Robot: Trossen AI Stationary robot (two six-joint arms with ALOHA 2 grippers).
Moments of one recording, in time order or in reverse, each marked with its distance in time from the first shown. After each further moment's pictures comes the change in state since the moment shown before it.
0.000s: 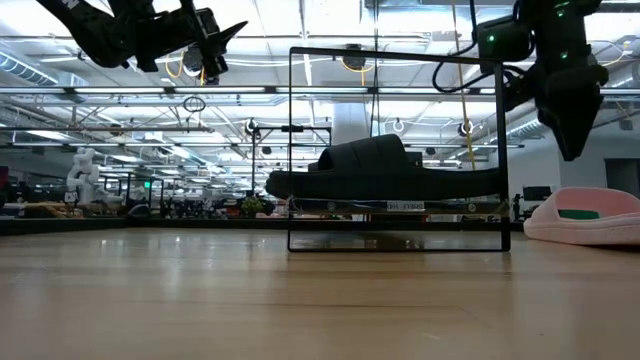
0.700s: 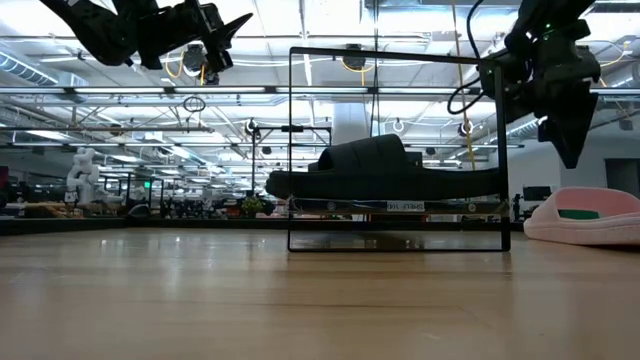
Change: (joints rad) left arm -0.064 0.000 0.000 0.000 -0.046 -0.005; right arm -0.307 0.071 0.000 -0.029 -0.264 -0.334
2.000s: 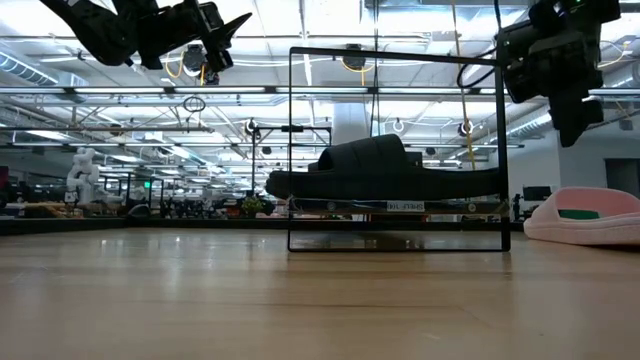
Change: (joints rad) left arm 0.000 0.000 0.000 0.000 0.024 0.018; right arm 0.004 -0.182 0.000 0.025 -0.134 0.310
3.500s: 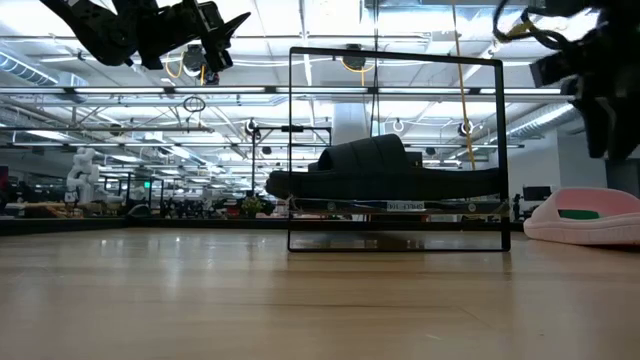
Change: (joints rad) left arm 0.000 0.000 0.000 0.000 0.028 0.000; right arm 1.194 0.143 -0.087 0.003 0.681 0.718
